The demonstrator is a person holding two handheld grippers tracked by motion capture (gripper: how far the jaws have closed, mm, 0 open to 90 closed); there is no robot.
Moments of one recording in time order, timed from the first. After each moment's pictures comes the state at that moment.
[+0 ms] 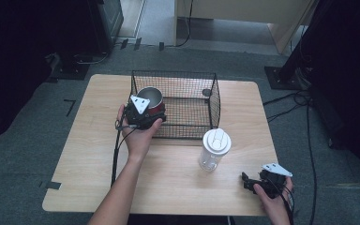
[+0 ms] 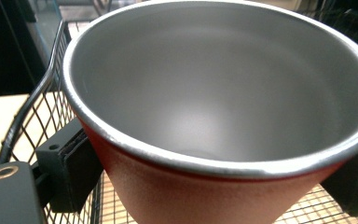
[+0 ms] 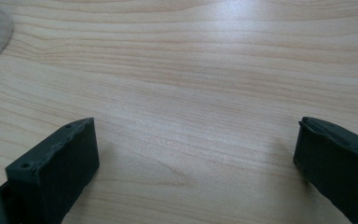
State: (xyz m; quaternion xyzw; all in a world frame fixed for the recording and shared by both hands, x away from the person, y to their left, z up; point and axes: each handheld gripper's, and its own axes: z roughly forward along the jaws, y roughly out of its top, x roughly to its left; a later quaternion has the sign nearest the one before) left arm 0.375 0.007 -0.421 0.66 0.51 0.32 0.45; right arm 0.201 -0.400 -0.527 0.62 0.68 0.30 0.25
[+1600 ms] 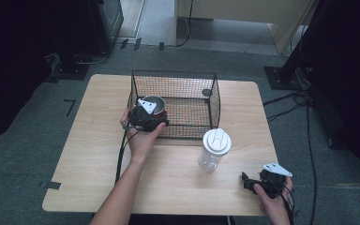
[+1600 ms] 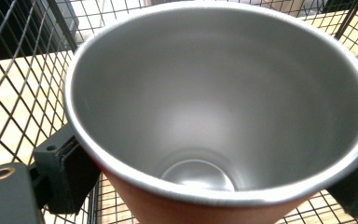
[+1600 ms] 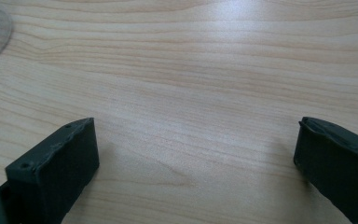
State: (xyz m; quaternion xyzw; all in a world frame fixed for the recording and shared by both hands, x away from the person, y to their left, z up) left arm 0.385 -0.004 -0.446 0.70 0.52 0.31 0.38; right arm 0.201 -0.400 -0.527 0.62 0.68 0.30 0.25
